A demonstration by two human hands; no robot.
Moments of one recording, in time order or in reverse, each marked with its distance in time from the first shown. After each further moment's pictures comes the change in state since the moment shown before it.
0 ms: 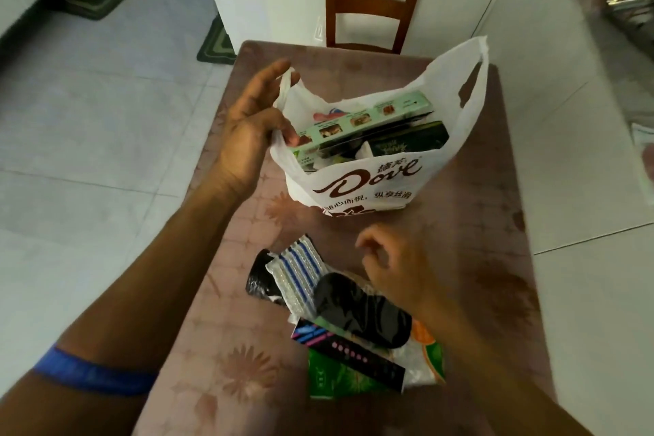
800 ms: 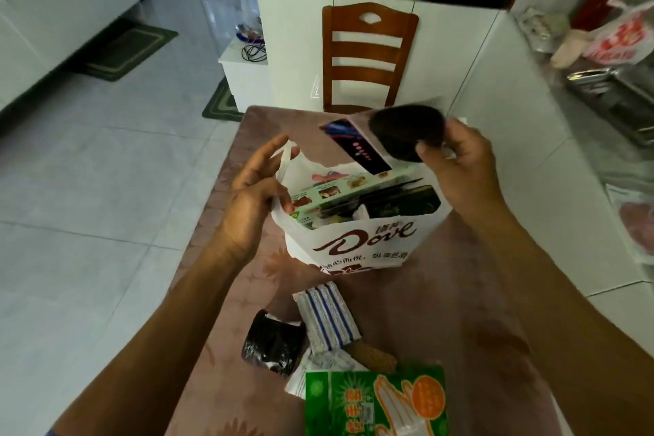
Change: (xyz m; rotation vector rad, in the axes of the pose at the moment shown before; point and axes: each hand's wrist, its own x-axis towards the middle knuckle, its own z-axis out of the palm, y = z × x) left_hand 0.000 0.008 -0.006 -0.099 -0.014 -0.006; right_hand 0.117 -0.067 -0.151 0.213 0.408 -0.094
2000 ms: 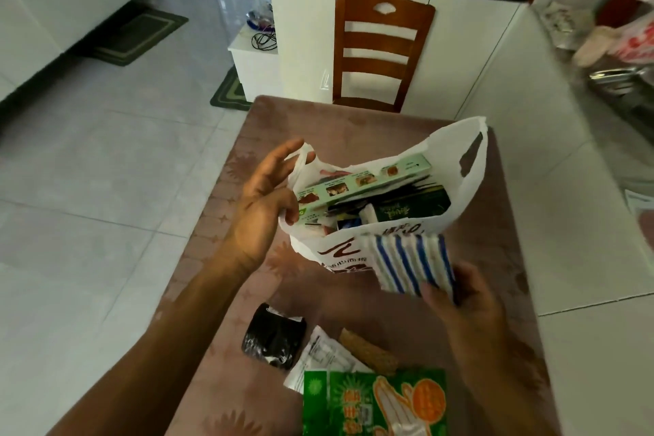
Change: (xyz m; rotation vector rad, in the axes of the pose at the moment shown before) left_hand -0.008 -0.012 0.003 0.049 0.005 0.076; right_hand -0.151 0.033 0.017 0.418 0.044 0.412
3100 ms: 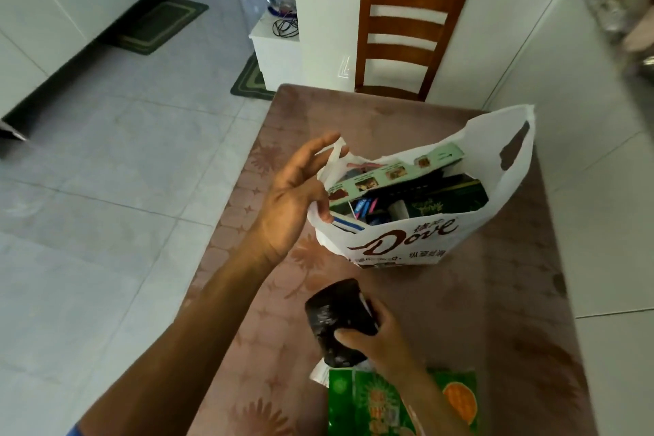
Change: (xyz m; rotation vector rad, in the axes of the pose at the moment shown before) left_hand 0.000 0.009 -0.012 -0.001 -0.113 -0.068; right_hand -0.018 0.089 0.093 -0.104 -0.441 0.499
